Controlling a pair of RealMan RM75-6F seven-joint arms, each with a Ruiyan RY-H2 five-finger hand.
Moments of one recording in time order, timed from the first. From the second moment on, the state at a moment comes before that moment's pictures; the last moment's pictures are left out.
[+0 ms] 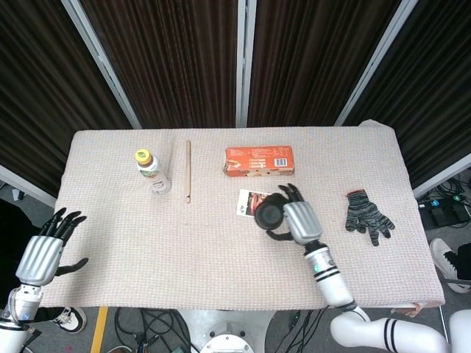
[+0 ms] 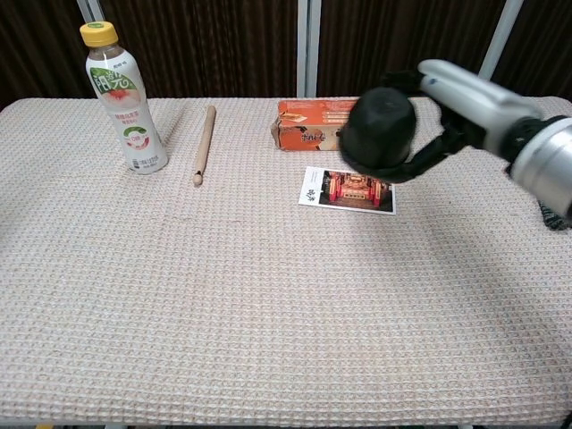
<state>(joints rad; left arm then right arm) -0.15 -1.27 0.01 -1.40 1.60 1.49 -0.11 0.54 -1.58 0.23 -1.61 -1.21 1.14 -0.22</state>
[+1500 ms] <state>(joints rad) -0.16 -1.31 0.01 -1.35 1.58 1.46 -0.12 0.49 -1.45 0.19 -1.65 -1.13 1.05 -0.12</state>
